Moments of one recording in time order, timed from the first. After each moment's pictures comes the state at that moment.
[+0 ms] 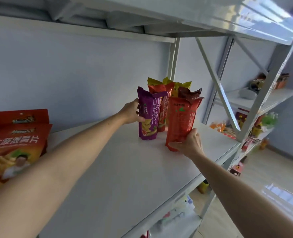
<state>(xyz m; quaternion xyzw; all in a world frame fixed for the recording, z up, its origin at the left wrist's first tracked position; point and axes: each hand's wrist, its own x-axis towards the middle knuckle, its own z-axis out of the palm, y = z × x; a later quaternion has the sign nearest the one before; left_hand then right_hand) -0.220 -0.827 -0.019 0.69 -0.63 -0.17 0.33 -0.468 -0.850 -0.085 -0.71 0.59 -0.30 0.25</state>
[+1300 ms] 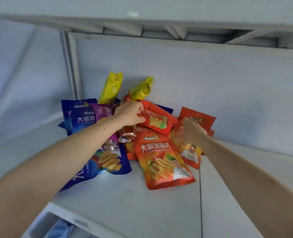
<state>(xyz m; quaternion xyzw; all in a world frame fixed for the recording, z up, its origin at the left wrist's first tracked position) 0.000 -0.354 0.008 0.95 -0.22 0.12 0.17 -0.078 -0.581 -0.015 -0.99 0.14 -0.07 0.07</state>
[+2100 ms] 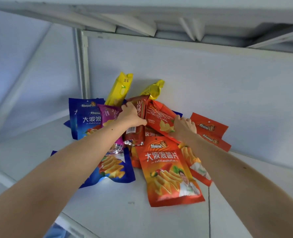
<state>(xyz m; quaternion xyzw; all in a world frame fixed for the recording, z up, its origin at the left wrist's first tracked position) 0.023 -0.356 -0.002 0.96 -0.01 0.03 0.29 0.000 -0.553 -0.030 -0.99 0.07 -0.11 0.00</state>
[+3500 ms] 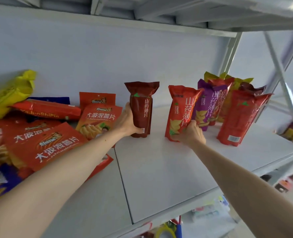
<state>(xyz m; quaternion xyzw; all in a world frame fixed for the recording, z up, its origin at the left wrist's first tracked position) -0.107 -0.624 -0.079 0.79 -0.50 0.00 0.37 -0.319 -0.750 -0.085 -0.78 0.54 -0.20 0.24</state>
